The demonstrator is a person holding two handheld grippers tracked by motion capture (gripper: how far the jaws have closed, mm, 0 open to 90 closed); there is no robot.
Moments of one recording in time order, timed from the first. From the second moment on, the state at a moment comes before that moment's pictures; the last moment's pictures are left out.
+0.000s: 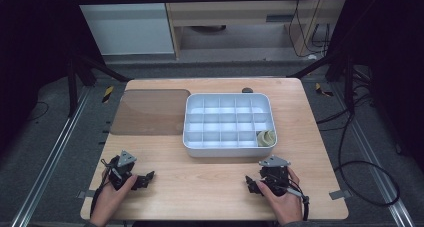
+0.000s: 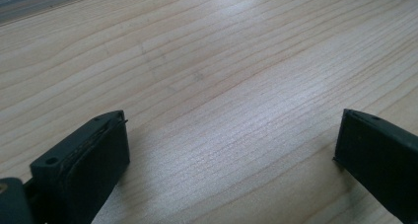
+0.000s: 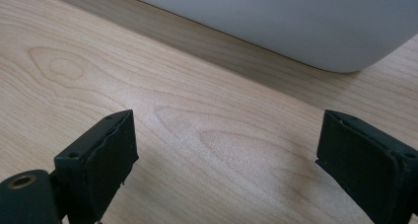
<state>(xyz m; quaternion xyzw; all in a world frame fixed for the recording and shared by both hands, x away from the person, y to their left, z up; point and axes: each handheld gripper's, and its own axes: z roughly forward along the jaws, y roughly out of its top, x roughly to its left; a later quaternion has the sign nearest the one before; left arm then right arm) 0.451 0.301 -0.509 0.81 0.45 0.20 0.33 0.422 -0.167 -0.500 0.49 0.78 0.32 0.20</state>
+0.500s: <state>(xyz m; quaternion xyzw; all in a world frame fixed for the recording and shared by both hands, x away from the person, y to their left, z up) 0.451 0.301 -0.509 0.81 0.45 0.20 0.33 0.428 -0.161 -0.506 0.50 0.78 0.32 0.20</state>
